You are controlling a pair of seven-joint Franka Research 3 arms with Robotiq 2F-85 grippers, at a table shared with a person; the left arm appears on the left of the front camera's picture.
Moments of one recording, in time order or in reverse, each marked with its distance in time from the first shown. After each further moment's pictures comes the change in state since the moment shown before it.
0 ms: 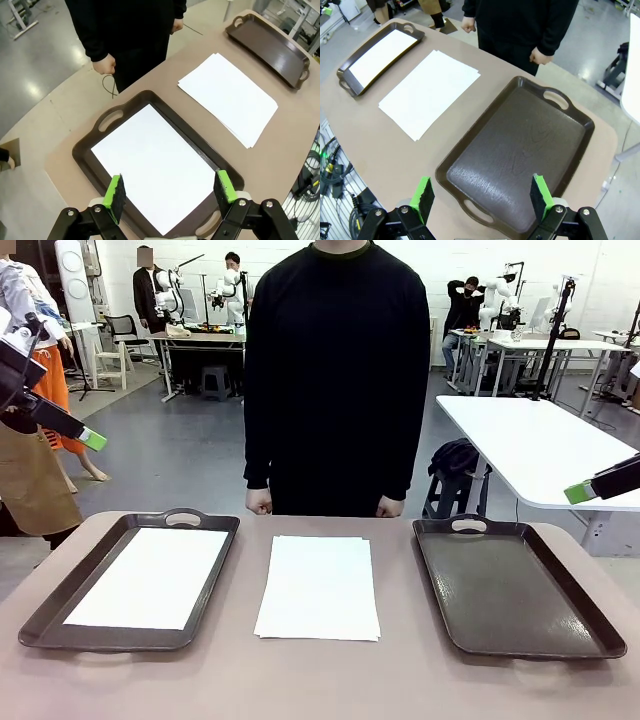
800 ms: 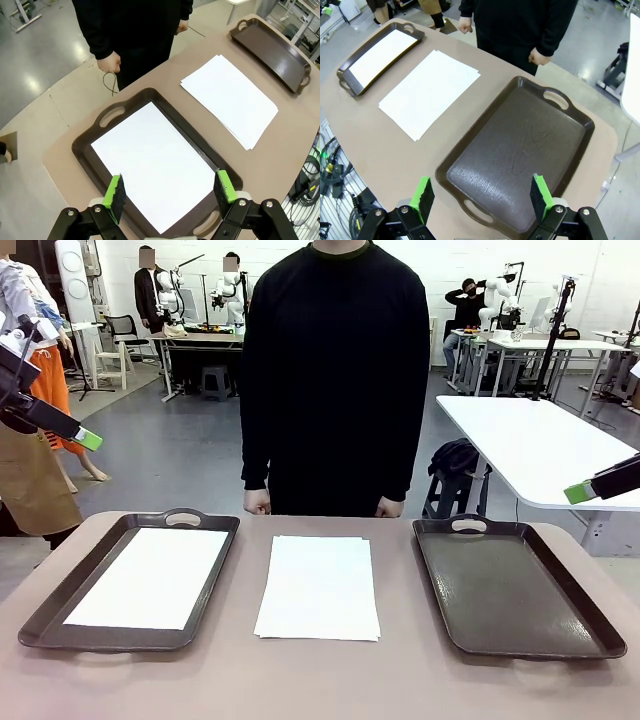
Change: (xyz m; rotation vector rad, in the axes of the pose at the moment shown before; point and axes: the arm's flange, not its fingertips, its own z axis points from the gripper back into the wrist) left arm -0.005 0.005 0.002 0.003 -0.003 0.036; right arm 0.000 0.000 0.000 0.000 0.000 0.000
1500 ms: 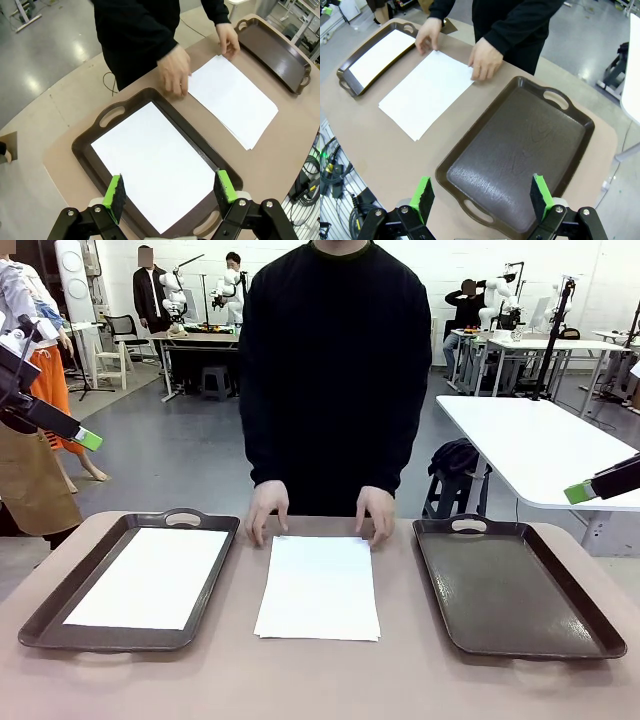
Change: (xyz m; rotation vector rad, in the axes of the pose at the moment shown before) left arm 0.000 0.000 0.000 0.000 0.000 0.000; right arm 0.000 0.000 0.000 0.000 0.000 0.000
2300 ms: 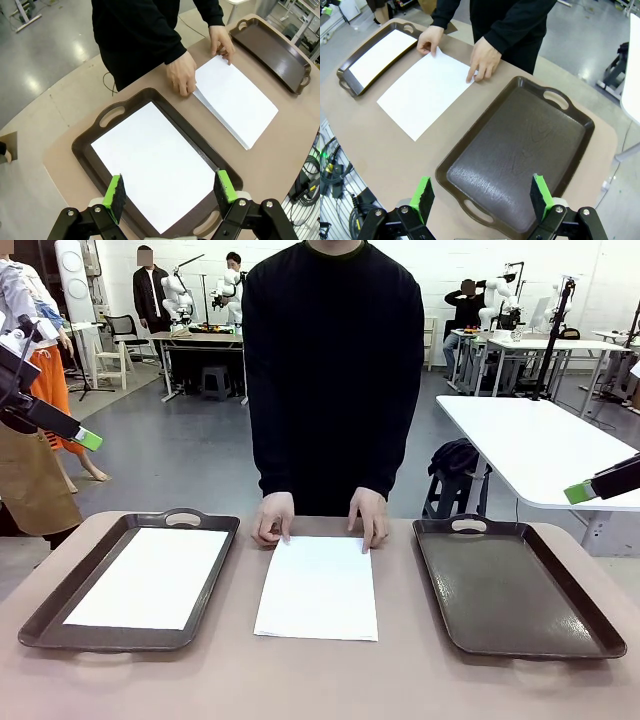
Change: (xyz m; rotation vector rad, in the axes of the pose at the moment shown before) left arm 0.000 0.000 0.000 0.000 0.000 0.000; right arm 0.000 0.000 0.000 0.000 0.000 0.000
